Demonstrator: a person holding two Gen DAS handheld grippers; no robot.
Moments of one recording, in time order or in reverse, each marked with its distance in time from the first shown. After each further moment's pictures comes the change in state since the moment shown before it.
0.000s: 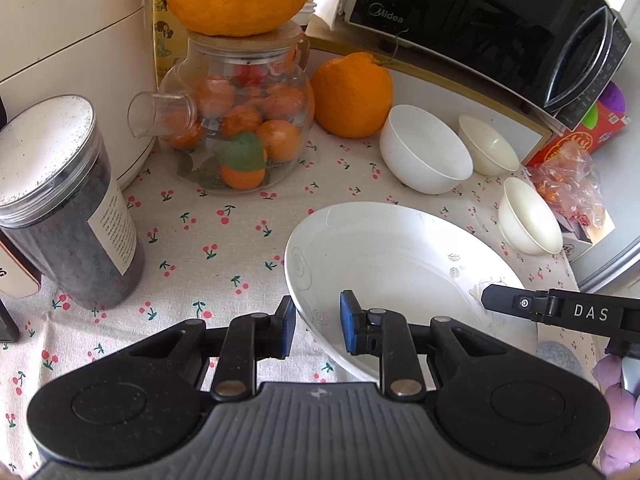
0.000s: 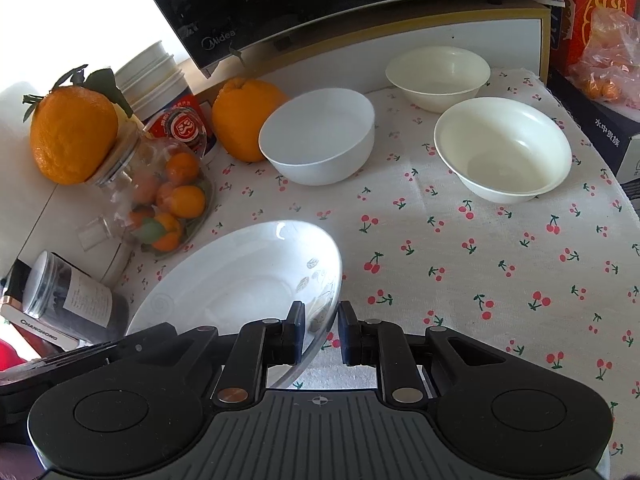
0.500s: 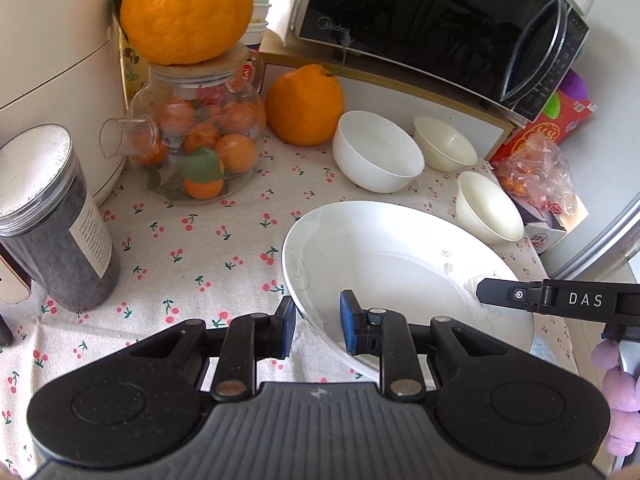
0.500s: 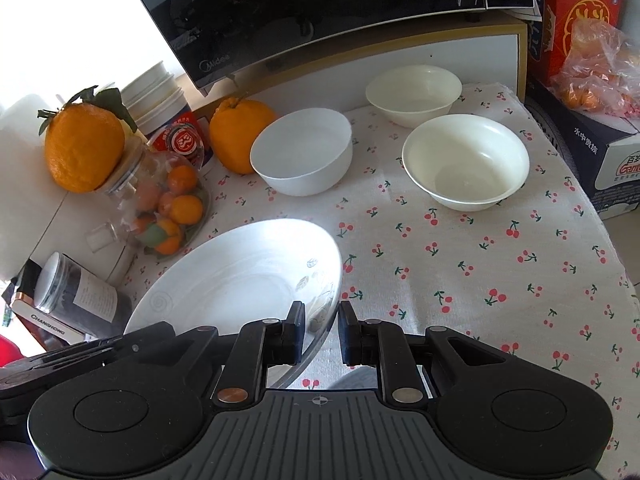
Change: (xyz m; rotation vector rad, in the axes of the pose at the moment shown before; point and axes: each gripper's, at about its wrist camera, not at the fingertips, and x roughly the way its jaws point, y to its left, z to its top) left arm -0.021 -0.023 -0.009 0.065 -0.029 -0.058; right arm -0.036 -0.014 -0.003 -0.001 -0.026 -0.014
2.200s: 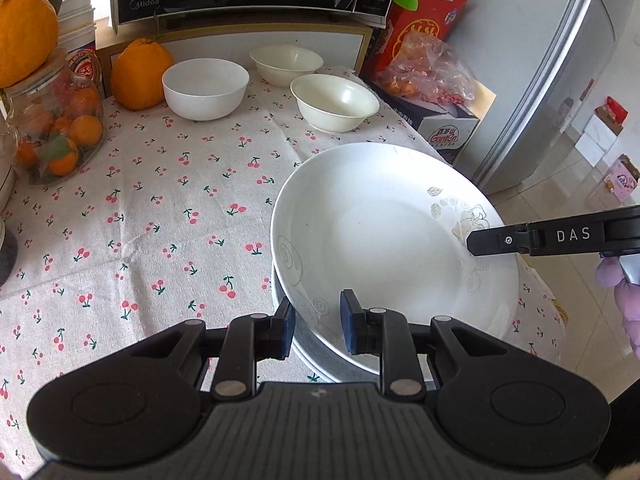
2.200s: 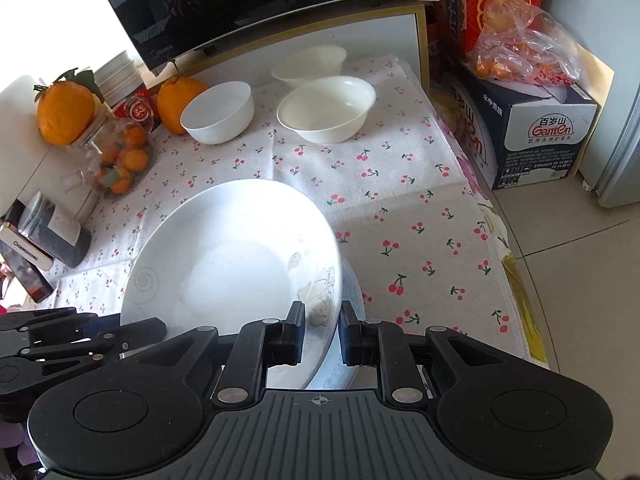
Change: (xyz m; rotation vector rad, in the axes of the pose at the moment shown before) left arm -0.011 -0.096 -0.076 0.304 0.098 -0.127; right arm -0.087 -0.089 -0.069 -0.010 0.036 -0.098
